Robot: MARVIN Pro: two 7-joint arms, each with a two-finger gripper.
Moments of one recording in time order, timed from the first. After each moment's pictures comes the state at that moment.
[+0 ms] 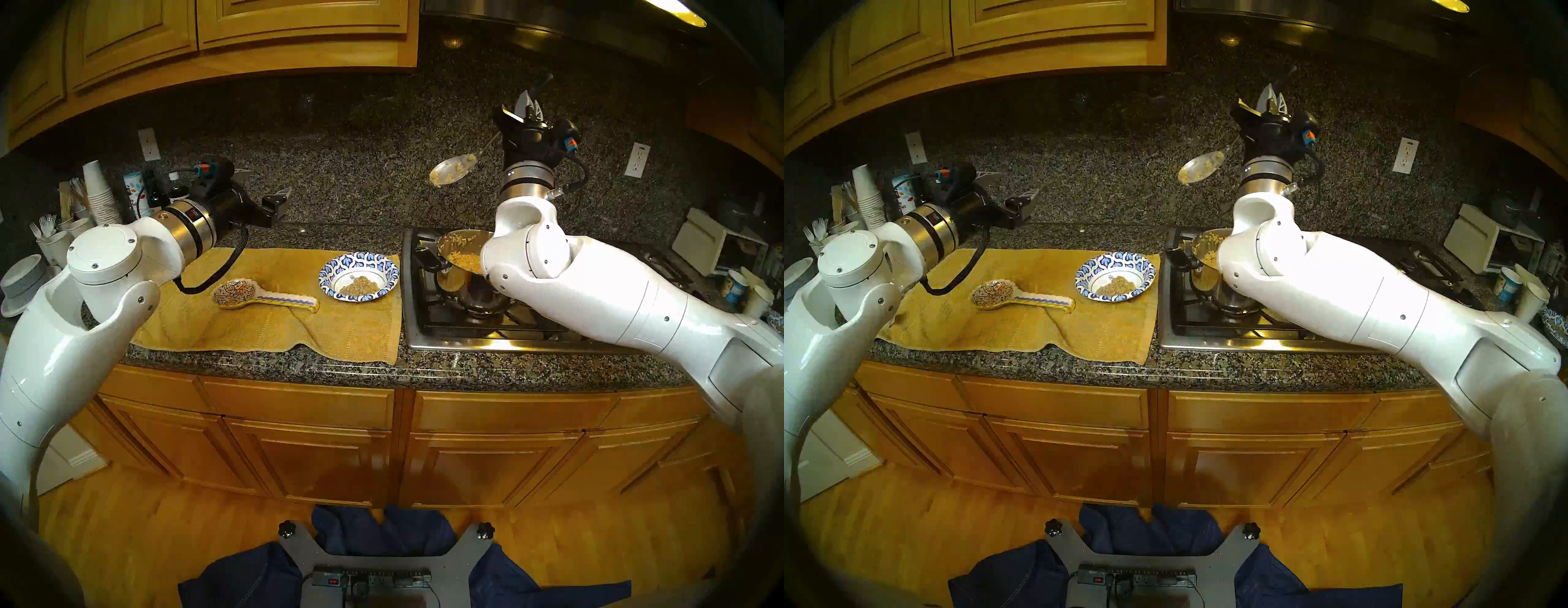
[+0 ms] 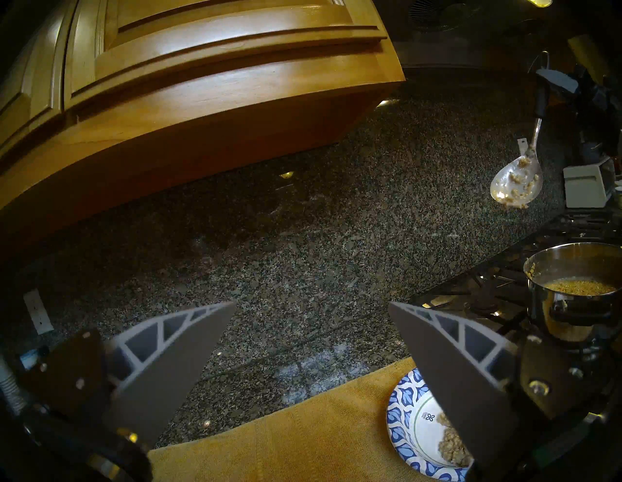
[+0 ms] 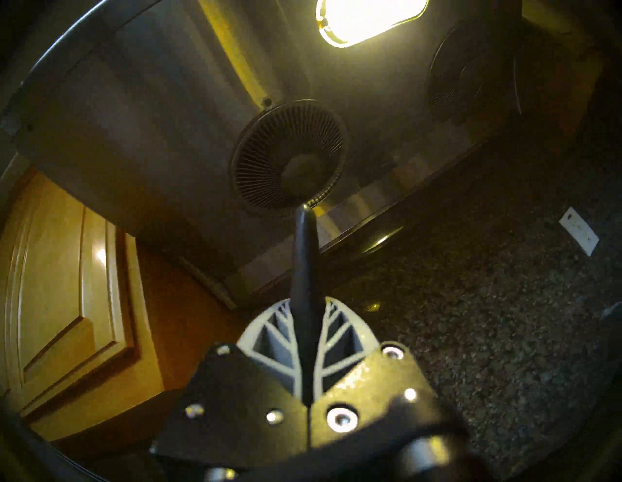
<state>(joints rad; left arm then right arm) 1.38 -0.56 -1.49 -2.04 -0.79 0.32 0.06 -0.41 -0.79 0.28 -1.65 1.06 -0.90 -0.93</state>
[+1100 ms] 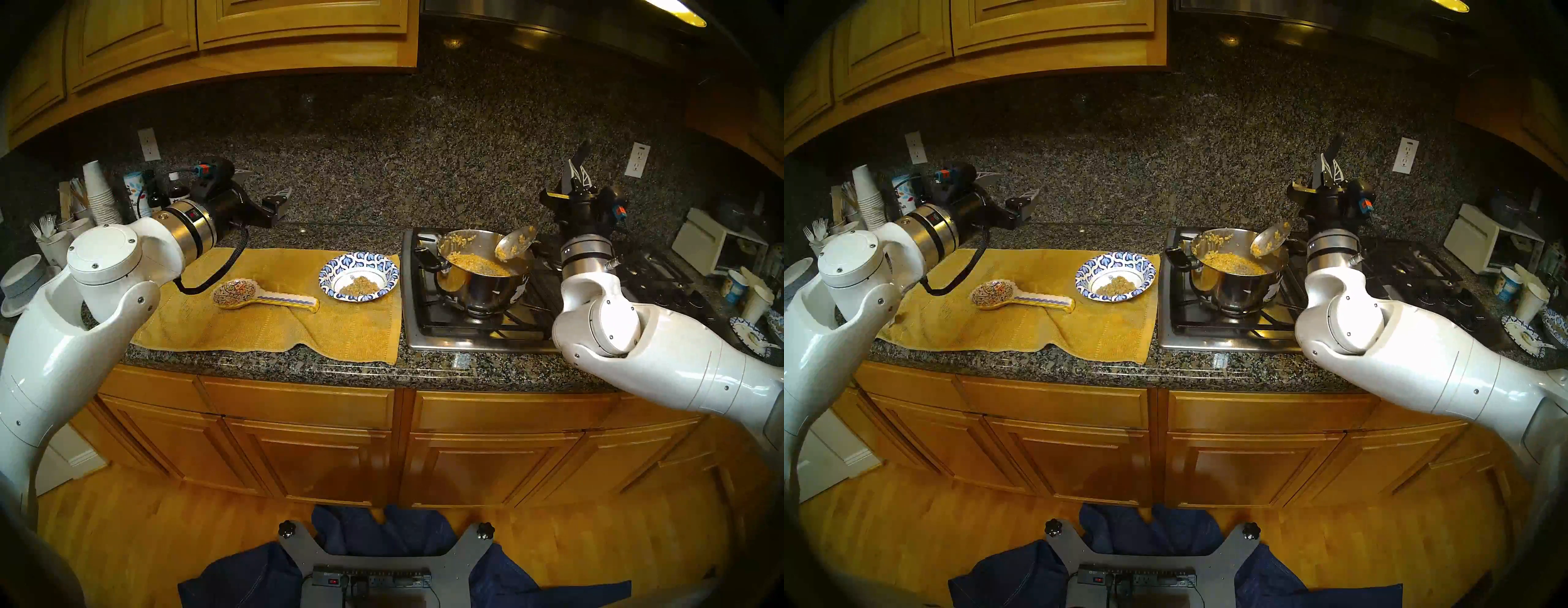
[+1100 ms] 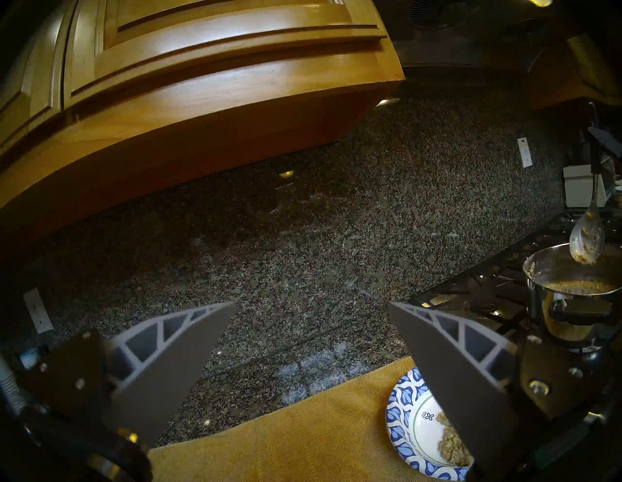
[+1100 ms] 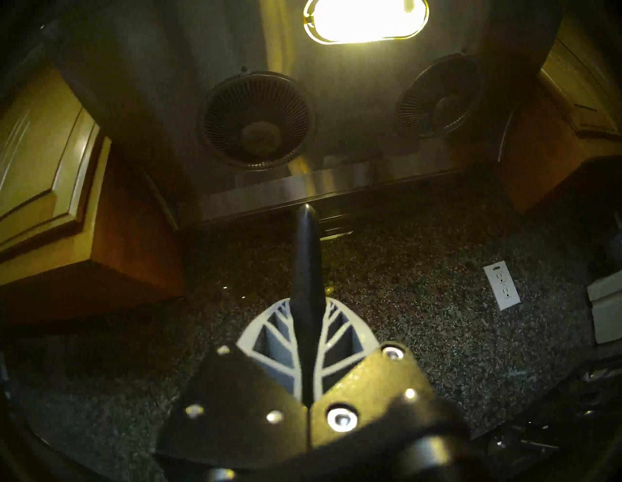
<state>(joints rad) 1.38 -0.55 -1.48 -2.04 -0.79 0.32 0.06 -0.64 -0.44 0.27 -1.84 0.87 -0.77 -0.92</state>
